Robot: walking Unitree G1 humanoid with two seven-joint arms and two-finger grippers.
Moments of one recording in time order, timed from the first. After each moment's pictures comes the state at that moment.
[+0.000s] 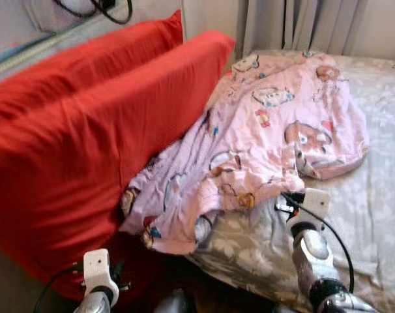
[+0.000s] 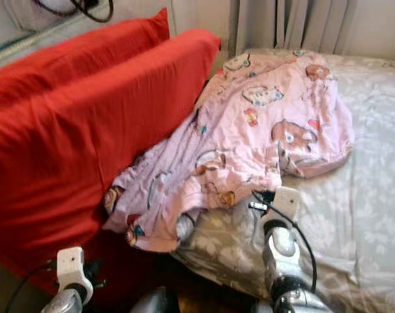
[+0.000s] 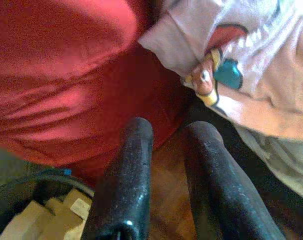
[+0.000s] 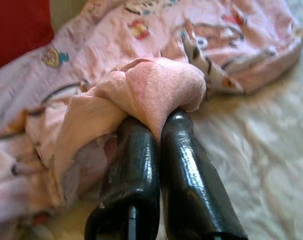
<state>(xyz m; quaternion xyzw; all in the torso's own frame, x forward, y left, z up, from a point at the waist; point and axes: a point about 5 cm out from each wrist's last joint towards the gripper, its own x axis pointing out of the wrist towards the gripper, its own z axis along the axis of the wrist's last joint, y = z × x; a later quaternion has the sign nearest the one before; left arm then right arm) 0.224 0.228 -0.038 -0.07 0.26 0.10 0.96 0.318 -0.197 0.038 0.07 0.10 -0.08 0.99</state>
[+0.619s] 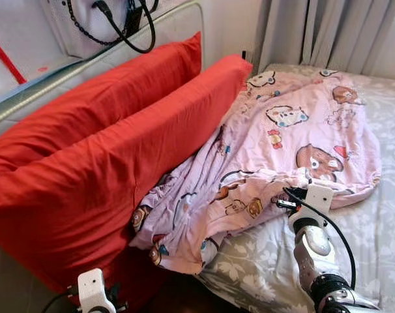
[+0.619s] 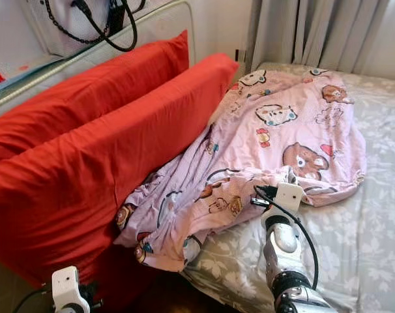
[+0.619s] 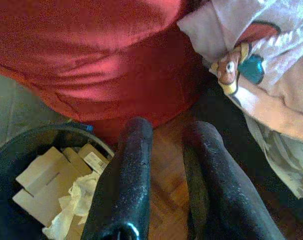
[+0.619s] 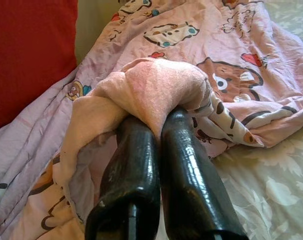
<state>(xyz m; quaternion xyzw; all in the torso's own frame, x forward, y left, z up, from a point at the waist) 0.193 0.230 -0.063 -0.10 0.33 0.14 0.93 0.321 -0.199 0.043 0.07 0.09 -0.09 0.99</state>
